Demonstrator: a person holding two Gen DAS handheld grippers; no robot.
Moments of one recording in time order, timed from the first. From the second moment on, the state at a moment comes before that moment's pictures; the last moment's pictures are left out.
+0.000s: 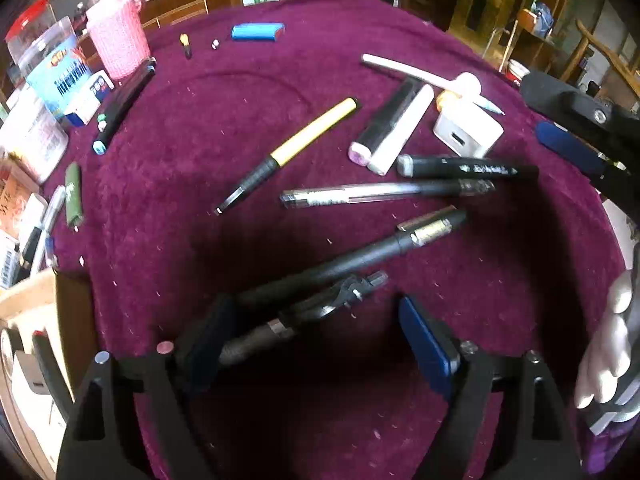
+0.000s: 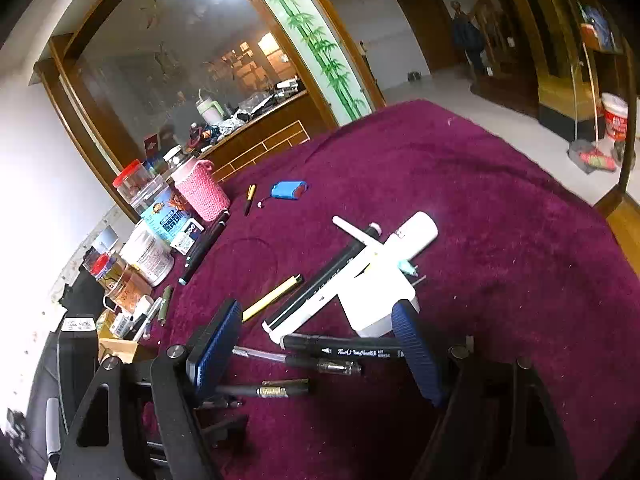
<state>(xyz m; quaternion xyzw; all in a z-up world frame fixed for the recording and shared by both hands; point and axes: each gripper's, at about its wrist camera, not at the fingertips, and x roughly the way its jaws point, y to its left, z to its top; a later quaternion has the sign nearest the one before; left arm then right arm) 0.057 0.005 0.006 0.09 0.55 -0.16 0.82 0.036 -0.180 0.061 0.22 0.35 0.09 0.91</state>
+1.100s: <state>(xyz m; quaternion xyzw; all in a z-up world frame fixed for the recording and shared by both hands) 0.039 -0.054 0.011 0.14 0.51 -0.21 0.82 0.045 -0.199 0.038 0.28 0.38 0.07 0.88</state>
